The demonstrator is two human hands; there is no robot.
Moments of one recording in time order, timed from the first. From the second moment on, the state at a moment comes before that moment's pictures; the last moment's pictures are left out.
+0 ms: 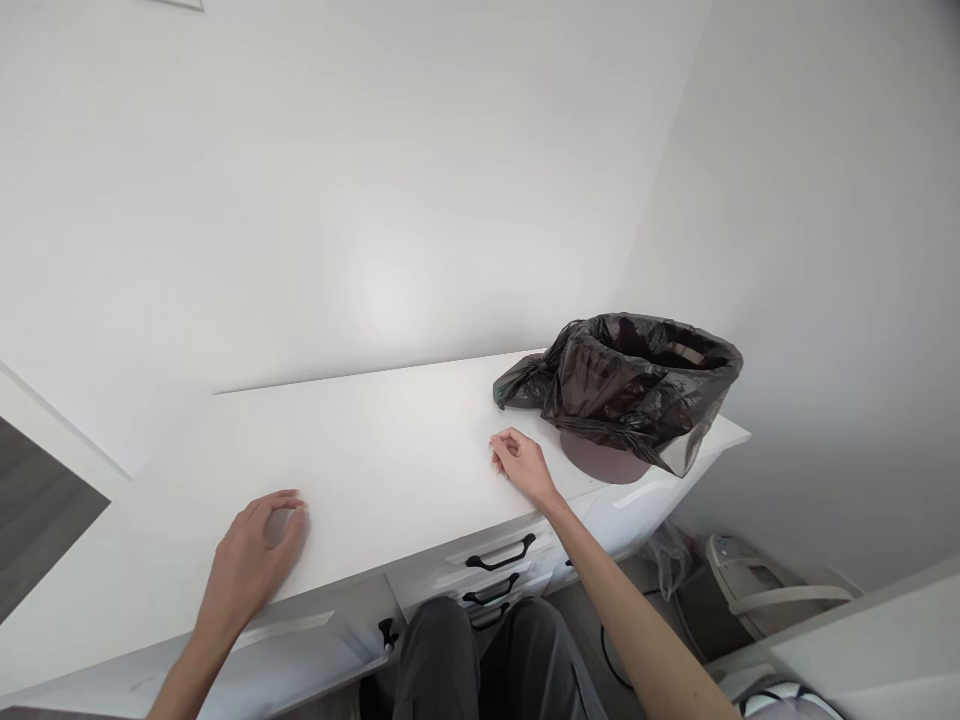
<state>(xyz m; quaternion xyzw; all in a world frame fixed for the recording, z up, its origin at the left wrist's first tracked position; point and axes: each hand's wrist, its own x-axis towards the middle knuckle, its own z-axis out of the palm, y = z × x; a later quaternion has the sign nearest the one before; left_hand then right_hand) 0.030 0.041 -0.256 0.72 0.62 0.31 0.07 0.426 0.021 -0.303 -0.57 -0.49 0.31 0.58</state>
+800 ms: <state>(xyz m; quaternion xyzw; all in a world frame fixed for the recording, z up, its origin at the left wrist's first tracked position) 0.029 0.039 -0.256 0.71 0.63 0.32 0.08 0.426 0.020 -0.306 -0.57 -0.49 0.31 0.58</state>
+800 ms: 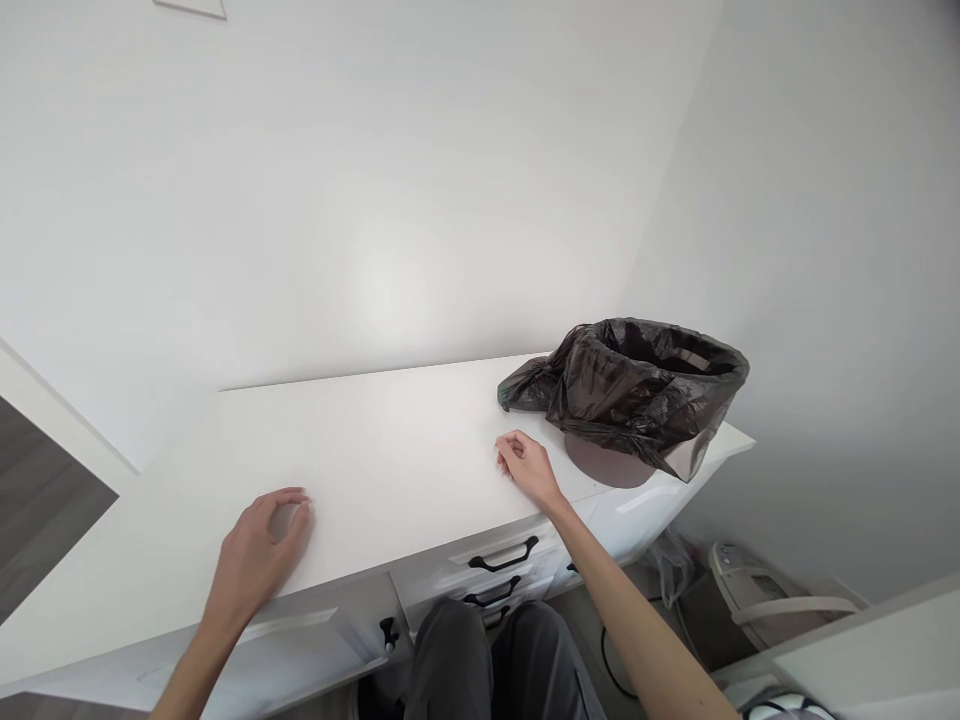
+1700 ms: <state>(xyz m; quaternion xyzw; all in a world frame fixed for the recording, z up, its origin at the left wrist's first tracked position) 0.030 0.036 -0.256 0.70 0.63 0.32 0.09 0.426 0.019 -0.309 -0.57 -0.49 0.31 0.58</state>
